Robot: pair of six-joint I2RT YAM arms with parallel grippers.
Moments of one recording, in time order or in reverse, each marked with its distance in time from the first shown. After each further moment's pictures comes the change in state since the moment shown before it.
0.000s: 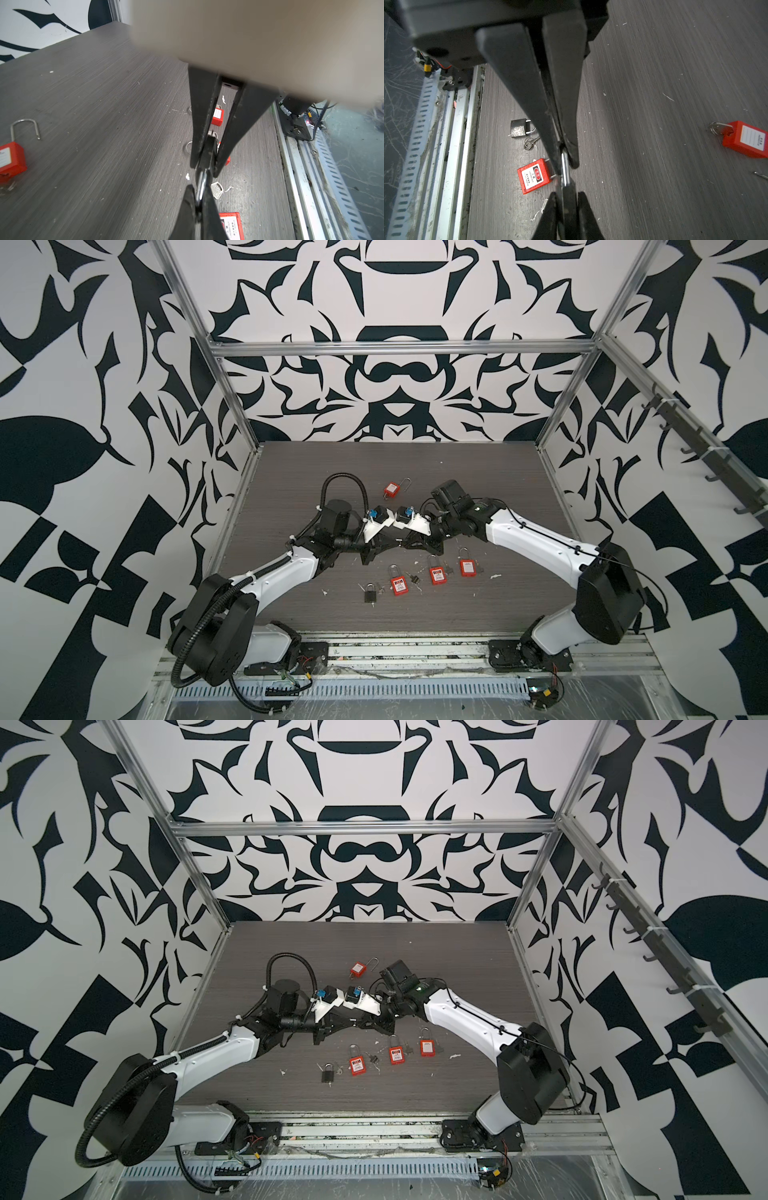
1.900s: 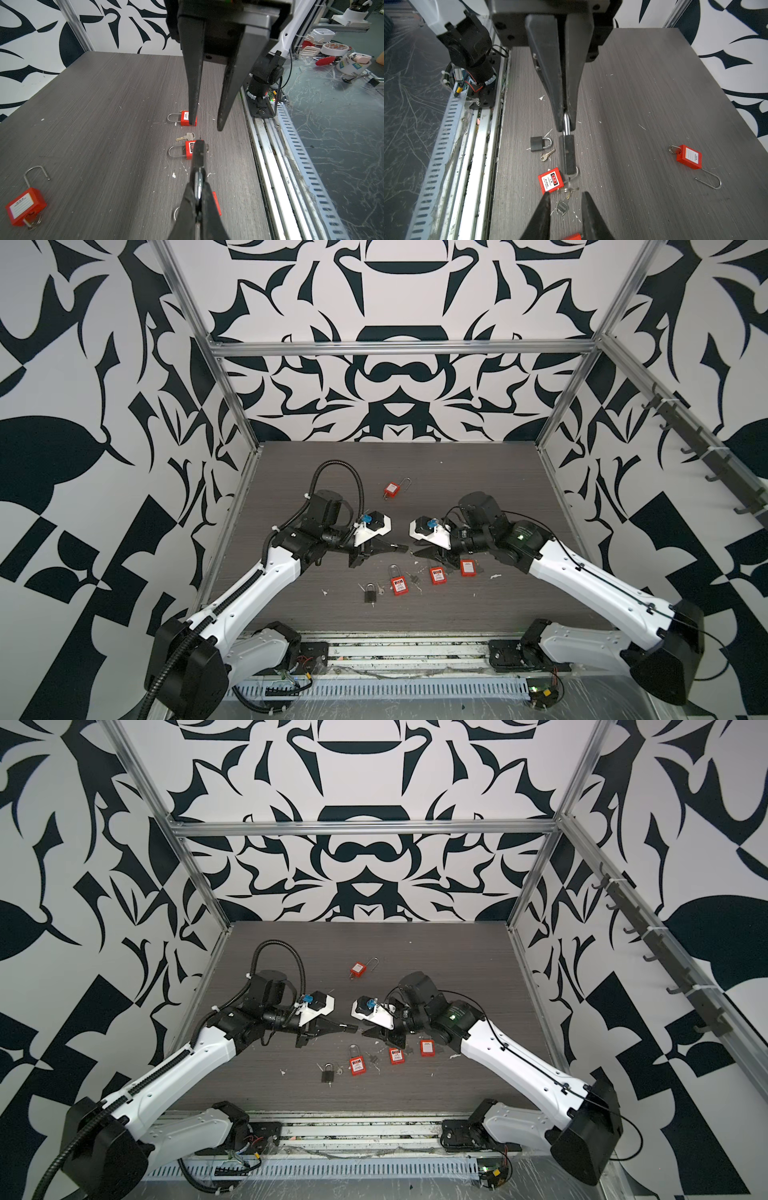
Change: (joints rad) left arm 0.036 -0.210 0.202 -0.566 0.118 0.369; right arm 0.060 -0.354 -0.118 -0.010 0.049 0.047
